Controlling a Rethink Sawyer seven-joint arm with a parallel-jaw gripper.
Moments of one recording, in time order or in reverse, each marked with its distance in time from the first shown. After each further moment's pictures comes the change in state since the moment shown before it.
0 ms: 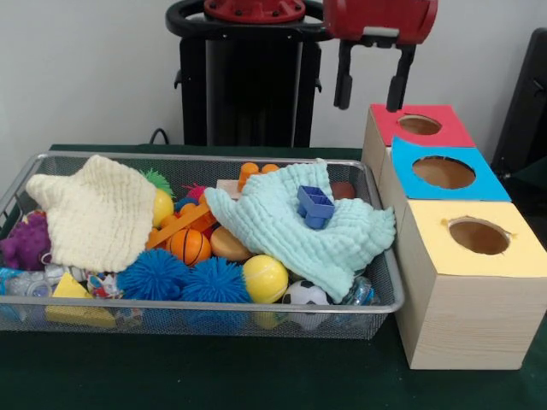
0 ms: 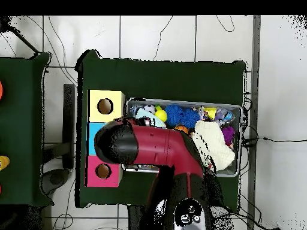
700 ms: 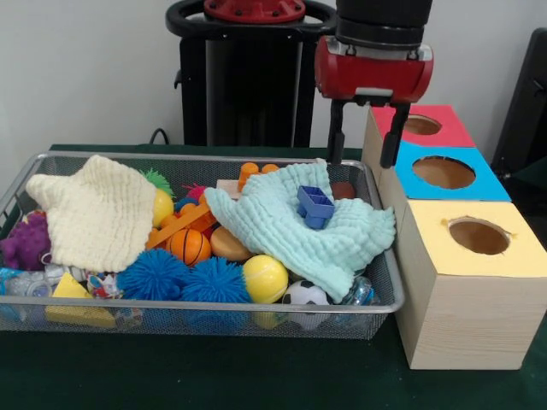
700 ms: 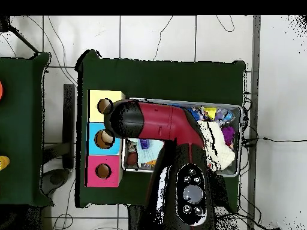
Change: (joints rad) arm -0.007 0.156 0.001 -0.173 -0.001 0.050 0.000
